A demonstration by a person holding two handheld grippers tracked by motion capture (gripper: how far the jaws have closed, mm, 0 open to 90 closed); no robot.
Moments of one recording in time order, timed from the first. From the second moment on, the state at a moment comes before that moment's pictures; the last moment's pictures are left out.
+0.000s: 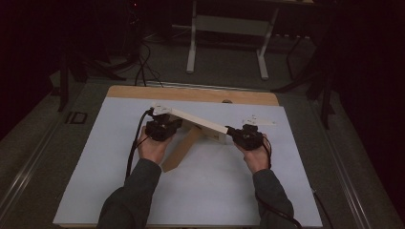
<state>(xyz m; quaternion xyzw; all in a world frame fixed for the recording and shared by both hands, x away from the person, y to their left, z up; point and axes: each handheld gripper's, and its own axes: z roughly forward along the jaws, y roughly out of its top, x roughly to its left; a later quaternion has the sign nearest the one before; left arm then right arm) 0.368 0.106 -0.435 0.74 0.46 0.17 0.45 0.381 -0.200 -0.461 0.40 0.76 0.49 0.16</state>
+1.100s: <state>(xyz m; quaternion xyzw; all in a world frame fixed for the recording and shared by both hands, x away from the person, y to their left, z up) 0.359 0.077 -0.428 0.77 0.42 0.17 0.45 0.375 -0.195 -0.459 0.39 0.76 0.50 0.16</state>
